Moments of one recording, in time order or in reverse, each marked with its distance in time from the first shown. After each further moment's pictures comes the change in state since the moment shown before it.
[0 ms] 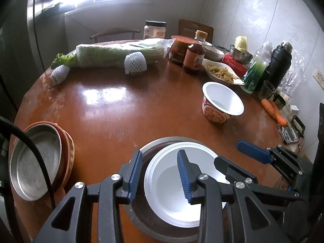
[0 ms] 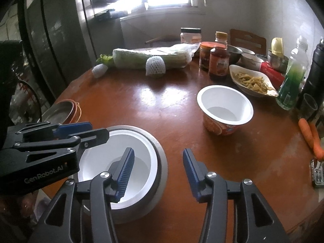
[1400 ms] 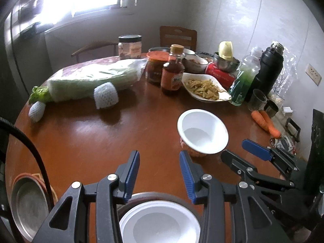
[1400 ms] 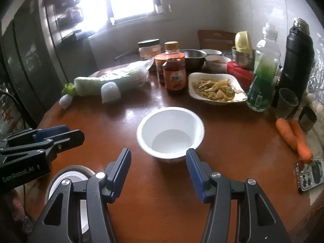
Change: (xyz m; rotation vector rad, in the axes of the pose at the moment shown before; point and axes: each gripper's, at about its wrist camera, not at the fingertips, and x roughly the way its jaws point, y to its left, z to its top) left arm 0.022 -0.052 0.072 0.104 -0.037 -0.055; right arm -0.002 -0.085 0.035 0.164 -0.072 -0.113
